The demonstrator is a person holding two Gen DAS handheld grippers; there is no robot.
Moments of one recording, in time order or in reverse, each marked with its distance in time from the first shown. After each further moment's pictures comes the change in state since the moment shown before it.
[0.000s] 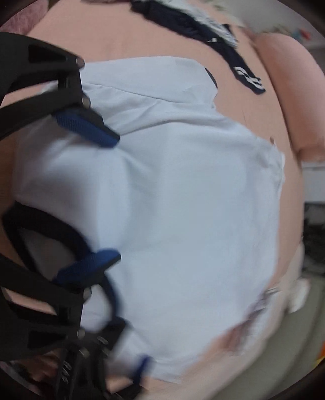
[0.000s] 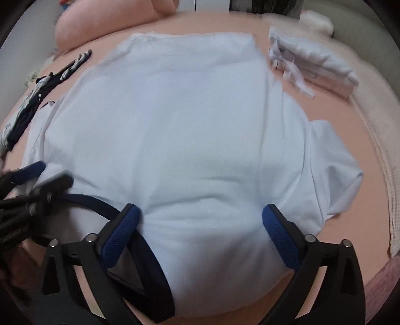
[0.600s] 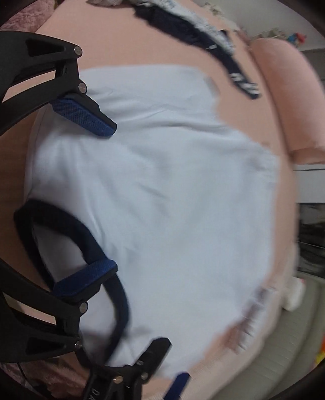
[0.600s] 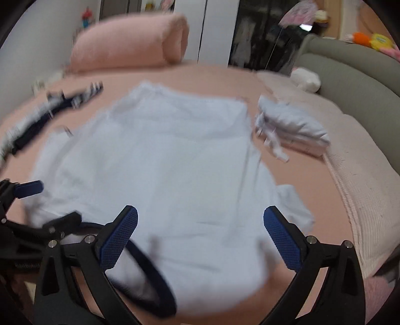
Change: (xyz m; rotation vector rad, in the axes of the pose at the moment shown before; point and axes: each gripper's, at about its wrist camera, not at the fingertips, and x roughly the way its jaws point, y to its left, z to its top) left arm 0.002 0.001 -0.012 0.029 -0.029 0.004; right arm -0.023 0.023 0.021 -0.112 -0.151 -0.112
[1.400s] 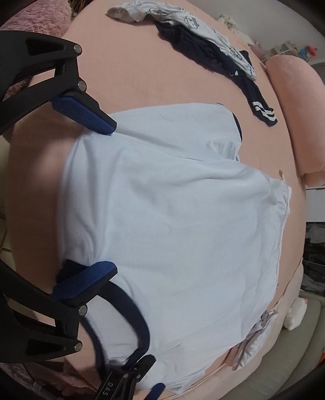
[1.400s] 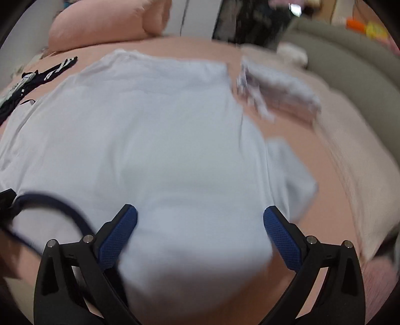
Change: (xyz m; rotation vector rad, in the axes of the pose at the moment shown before) left arm -0.023 0.033 -0.014 -0.056 0.013 0.069; right arm 0.018 -0.019 -0.019 0.068 0.069 -0.059
